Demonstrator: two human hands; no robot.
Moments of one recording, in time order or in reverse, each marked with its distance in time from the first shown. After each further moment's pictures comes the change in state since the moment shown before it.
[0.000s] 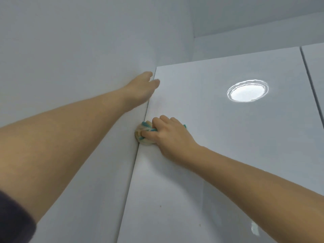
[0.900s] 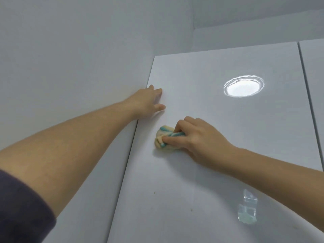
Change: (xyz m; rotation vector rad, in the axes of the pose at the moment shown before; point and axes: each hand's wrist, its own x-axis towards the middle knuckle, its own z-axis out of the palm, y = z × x) left_hand -0.017 -0.019 0.034 0.568 -0.184 0.107; right_hand -0.068 0.031 -0.050 0.122 -0.064 -0.141
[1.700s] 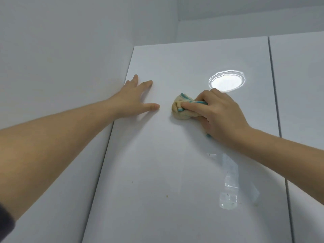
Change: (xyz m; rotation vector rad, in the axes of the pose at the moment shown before) left_hand 0.000 0.004 0.027 -0.148 0.006 0.006; right_hand -0.047 0.055 -0.046 -0.102 0.091 0.268
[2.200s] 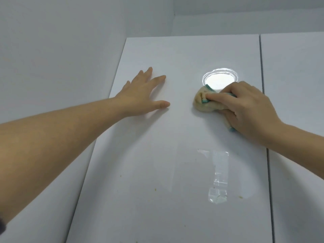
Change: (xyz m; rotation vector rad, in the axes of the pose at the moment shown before) left_hand -0.005 0.041 0.018 -0.002 0.054 0.150; right_hand -0.037 0.040 -0.048 -0.127 -0.043 0.067
